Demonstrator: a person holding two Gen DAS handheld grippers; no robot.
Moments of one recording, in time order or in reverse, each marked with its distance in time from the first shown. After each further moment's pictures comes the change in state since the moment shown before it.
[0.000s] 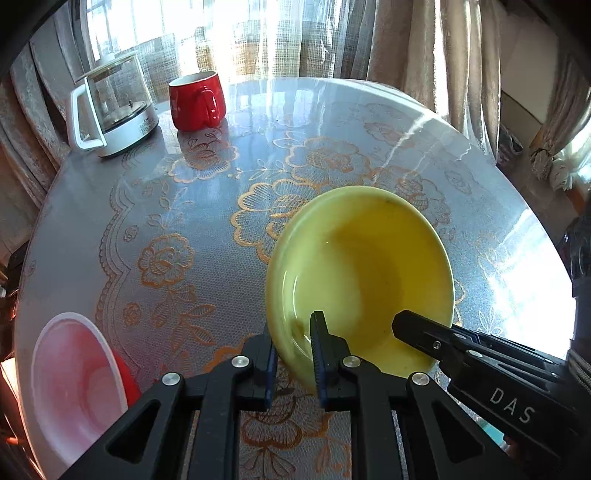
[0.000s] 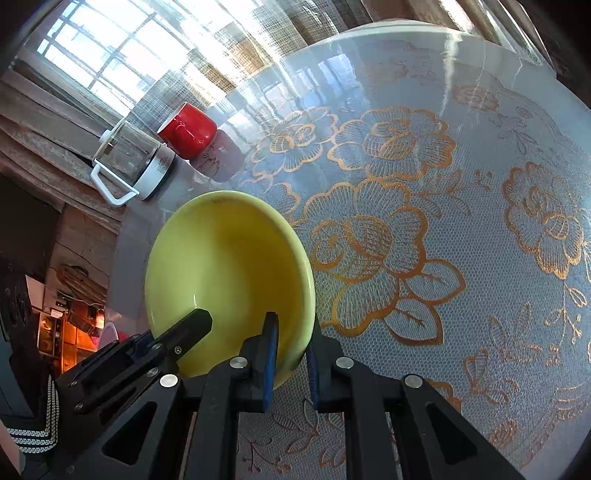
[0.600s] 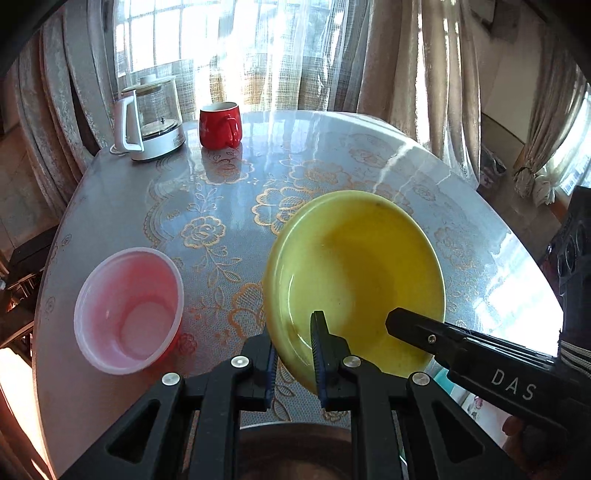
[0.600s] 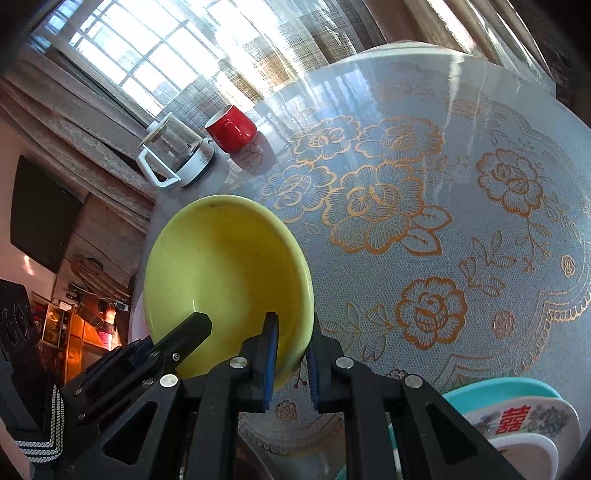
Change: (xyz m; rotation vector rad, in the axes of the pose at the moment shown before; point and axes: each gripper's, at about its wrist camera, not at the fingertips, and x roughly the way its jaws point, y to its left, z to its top) left arm -0.081 0.017 -0.065 -0.026 -0.131 -0.041; right arm -0.049 0.038 -0.054 -0.038 -0.066 0.044
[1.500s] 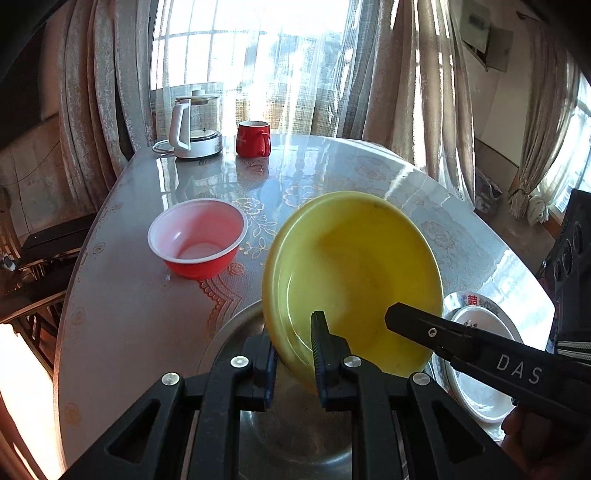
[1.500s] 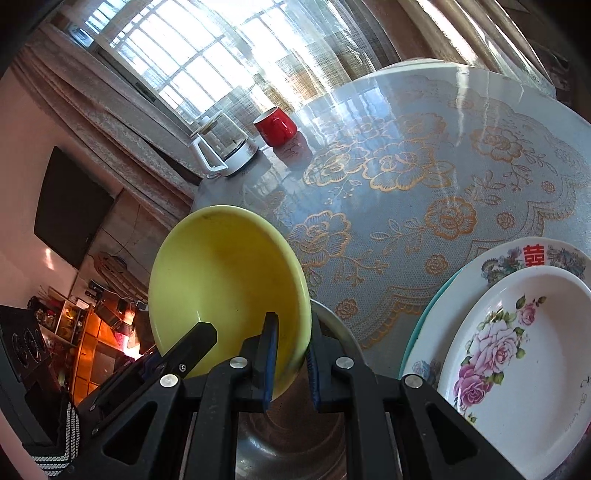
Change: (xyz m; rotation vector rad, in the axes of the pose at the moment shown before) left arm -0.073 0.027 -0.096 -0.051 -0.130 0.004; right arm -0.045 0.038 -0.101 -0.037 -0.097 0.069
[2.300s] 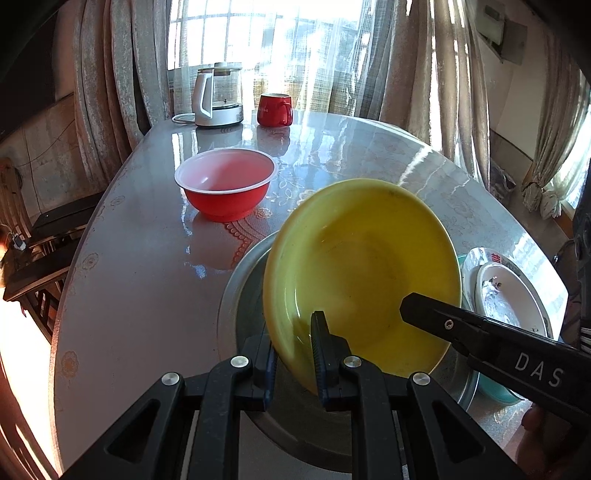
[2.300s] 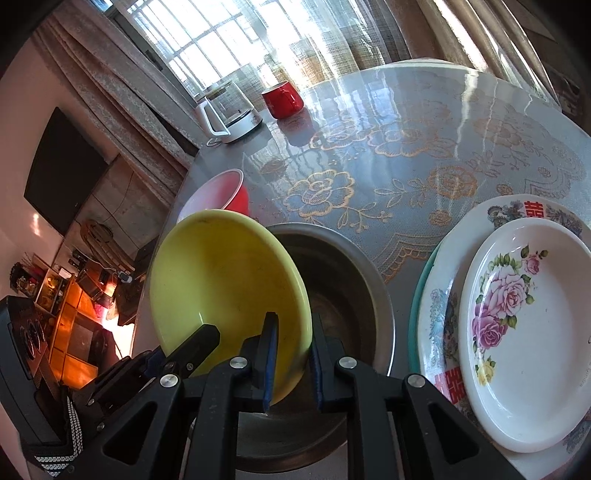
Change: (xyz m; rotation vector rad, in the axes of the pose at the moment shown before) left arm 0.006 0.021 -0.047 -0.024 0.056 0.051; right arm 0.006 0.012 -0.043 -0.092 0.060 -0.070
